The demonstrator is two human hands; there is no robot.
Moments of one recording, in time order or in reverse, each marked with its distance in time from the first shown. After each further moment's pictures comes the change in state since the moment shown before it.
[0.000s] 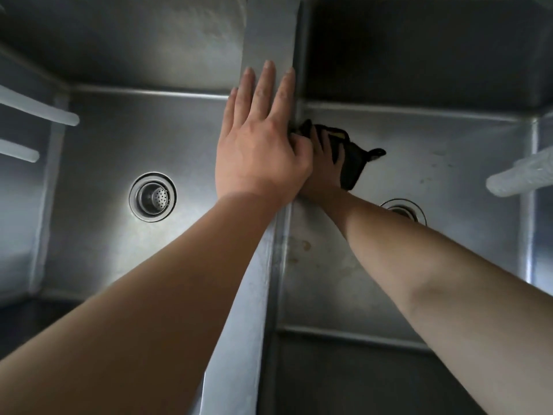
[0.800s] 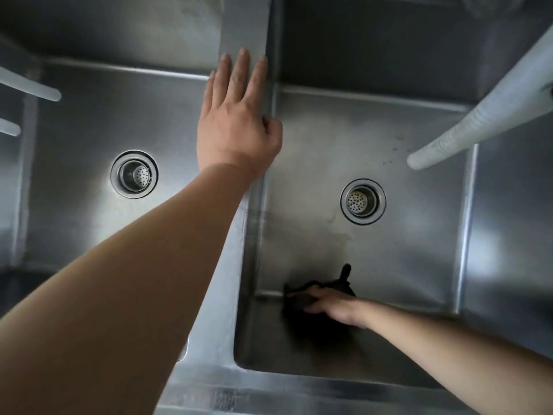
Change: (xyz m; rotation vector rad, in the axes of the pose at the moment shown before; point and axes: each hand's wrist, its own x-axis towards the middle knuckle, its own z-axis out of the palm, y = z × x) left_hand -0.001 0.002 -0.002 0.035 -0.029 -0.022; right_hand -0.289 0.073 -0.014 0.575 -1.052 0.275
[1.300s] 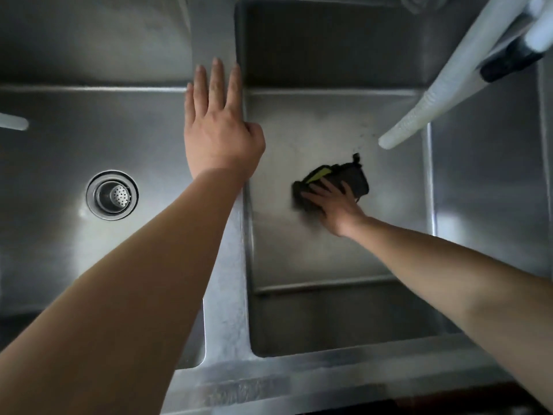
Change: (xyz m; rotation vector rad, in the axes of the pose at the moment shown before) left_hand -0.003 -0.003 -0.001 0.032 -0.025 0.021; right_hand 0.011 -0.050 -0.113 -0.786 0.657 -0.094
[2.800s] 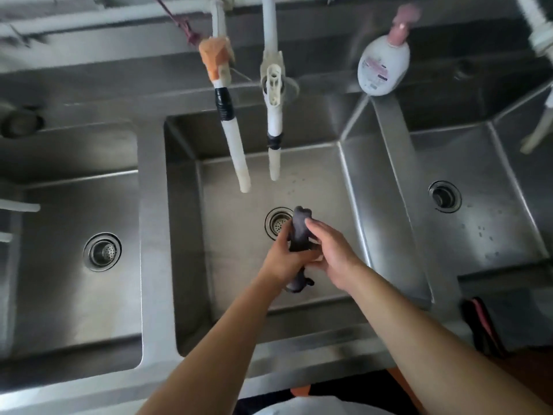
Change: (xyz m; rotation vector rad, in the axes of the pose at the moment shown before) left_hand -0.154 0.210 0.024 -1.217 -0.725 -0.320; right_hand -0.204 0.021 -0.103 1.778 0.235 0.408
